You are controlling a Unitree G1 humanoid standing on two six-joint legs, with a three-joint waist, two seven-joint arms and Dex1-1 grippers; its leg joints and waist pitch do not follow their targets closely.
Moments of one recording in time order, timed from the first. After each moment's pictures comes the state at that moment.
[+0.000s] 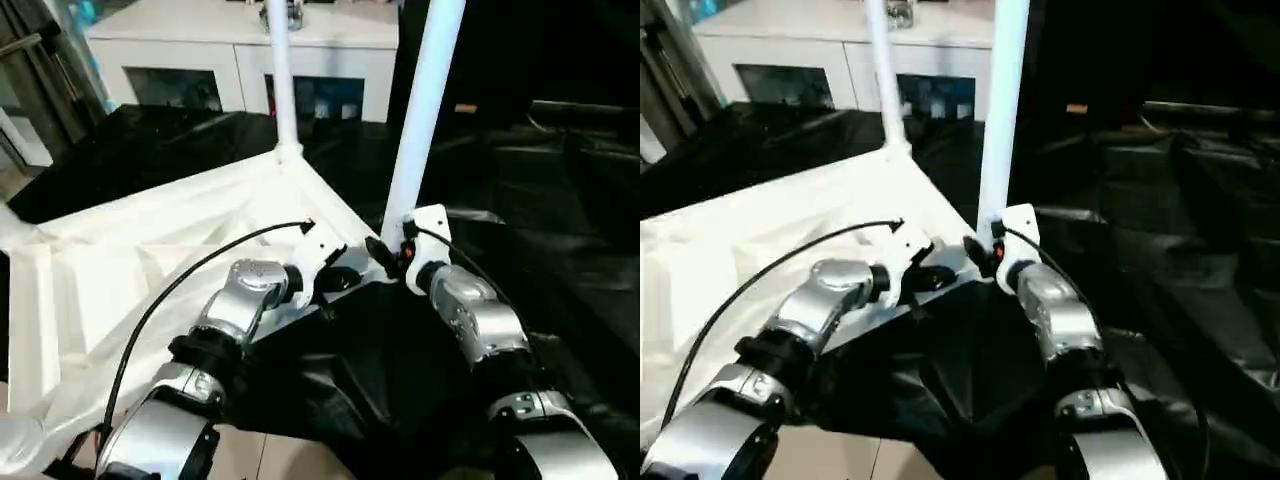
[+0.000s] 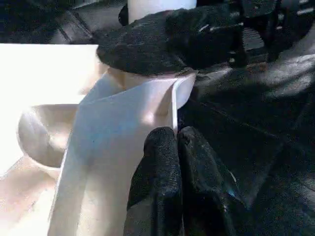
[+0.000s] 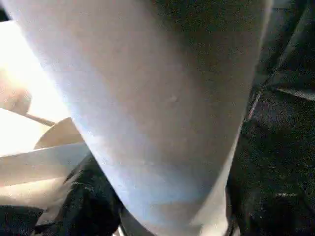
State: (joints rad) left arm -0.68 0.08 -0.21 0.76 0.06 0.17 -0.83; right arm -0.58 -0.08 -0.03 0.66 0.11 0.24 0.37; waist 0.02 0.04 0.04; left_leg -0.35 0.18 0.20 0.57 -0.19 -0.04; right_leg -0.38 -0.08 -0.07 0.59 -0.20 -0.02
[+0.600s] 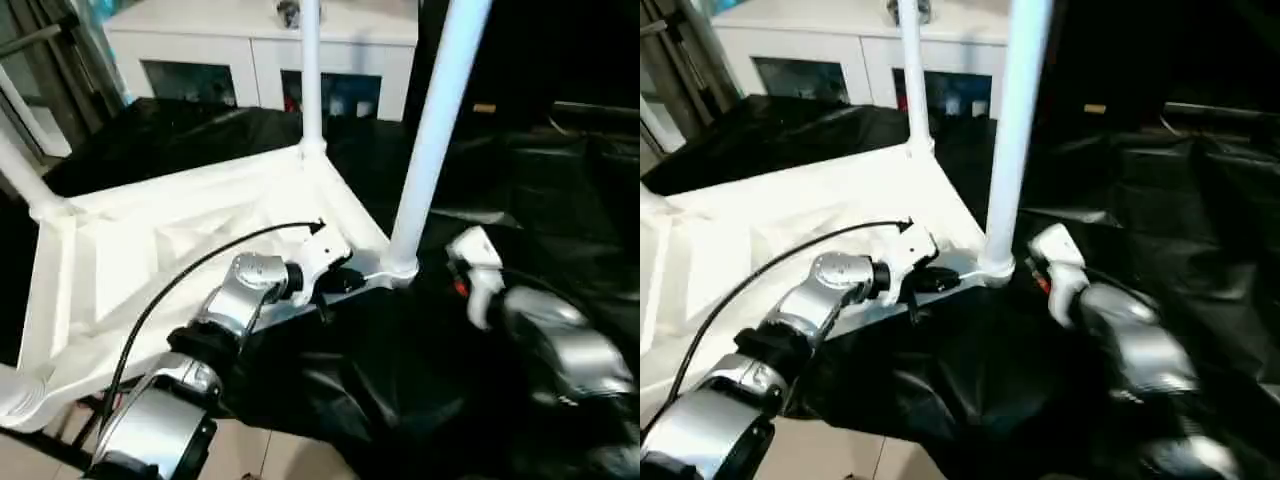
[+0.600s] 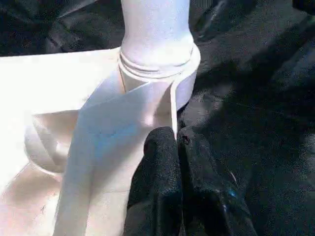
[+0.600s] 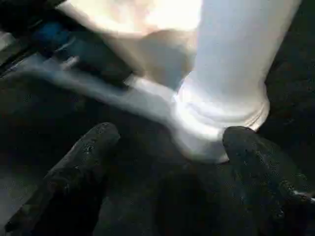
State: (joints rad) left arm -0.72 0.13 -0.25 0.83 0.08 0.01 -0.93; right arm -0.30 -0.50 0.07 0.25 0.20 0.35 0.96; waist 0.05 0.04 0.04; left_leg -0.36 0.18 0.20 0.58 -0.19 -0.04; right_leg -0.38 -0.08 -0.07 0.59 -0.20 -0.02
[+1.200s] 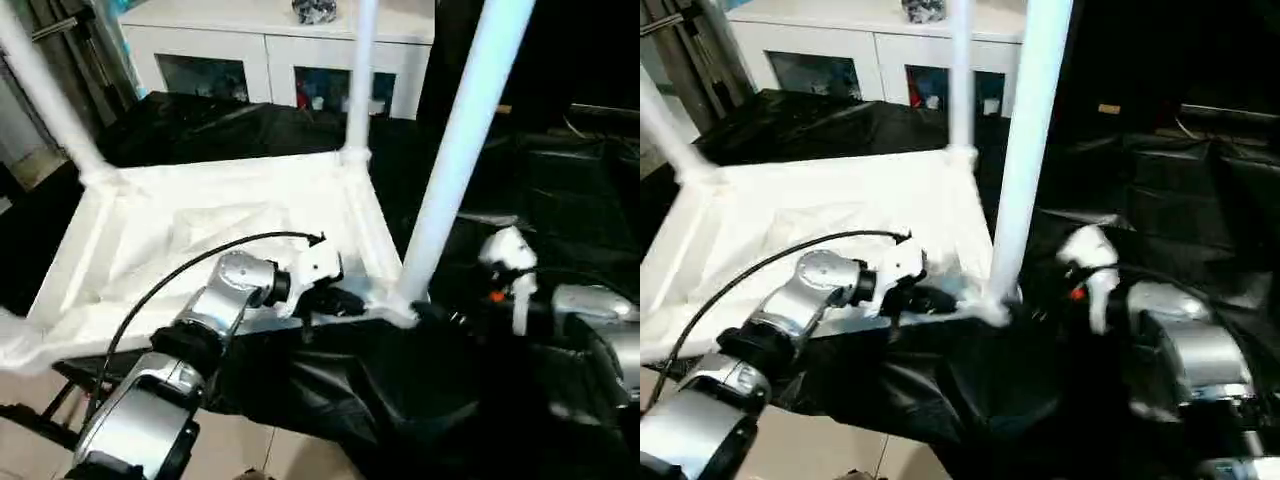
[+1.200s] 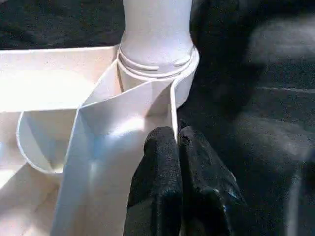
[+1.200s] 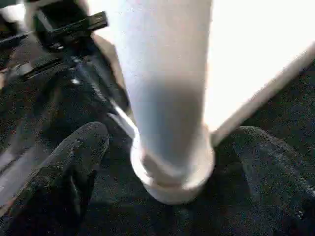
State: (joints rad) left arm -0.70 0.20 -0.31 0.81 0.04 -0.08 -1.23; right arm -0.30 -0.58 0.07 0.15 0.28 0.41 1.10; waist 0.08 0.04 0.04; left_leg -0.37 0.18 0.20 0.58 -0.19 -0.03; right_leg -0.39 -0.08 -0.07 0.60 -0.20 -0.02
